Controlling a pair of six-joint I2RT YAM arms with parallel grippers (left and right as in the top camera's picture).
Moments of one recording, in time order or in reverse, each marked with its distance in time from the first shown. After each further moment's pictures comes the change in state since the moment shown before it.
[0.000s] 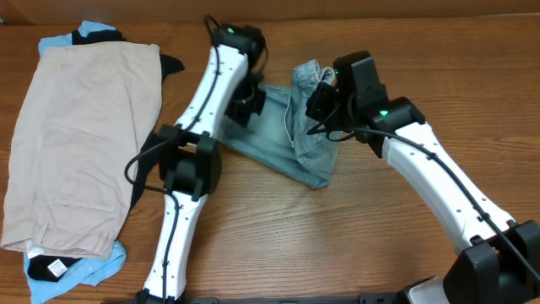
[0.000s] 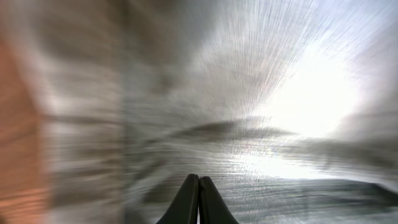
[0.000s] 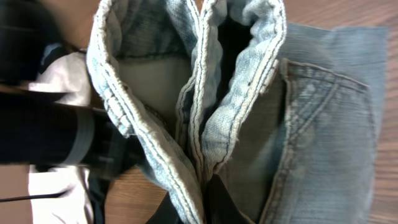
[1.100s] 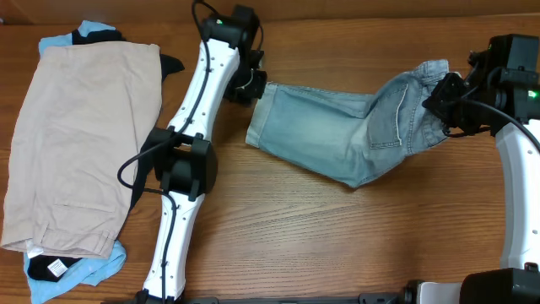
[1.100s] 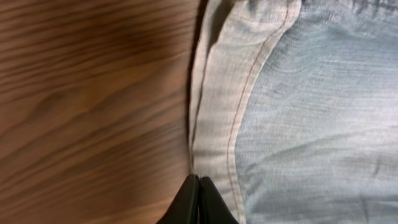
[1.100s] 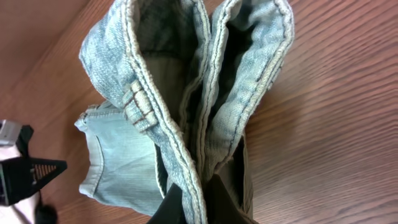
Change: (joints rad) left arm 0.002 -0.019 -0.013 0.154 0.083 0.016; right arm -0.551 -0.098 0.208 -0.500 -0.072 -0.344
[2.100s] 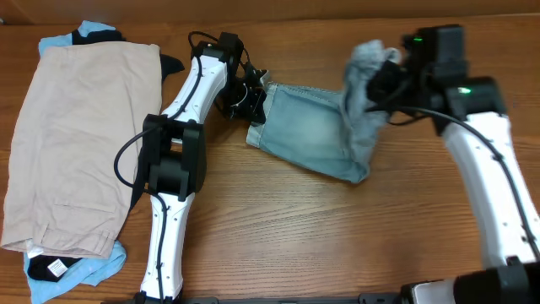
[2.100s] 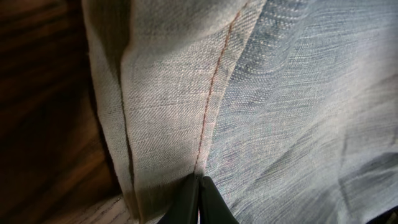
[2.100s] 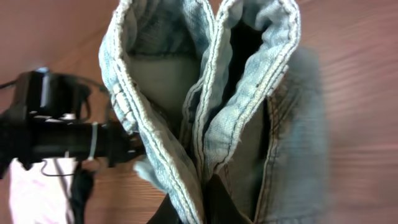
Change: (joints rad) left arm 0.066 -0.052 -0.404 0.307 0.371 0.201; right arm 0.316 0.050 0.000 0.211 0.002 0.110
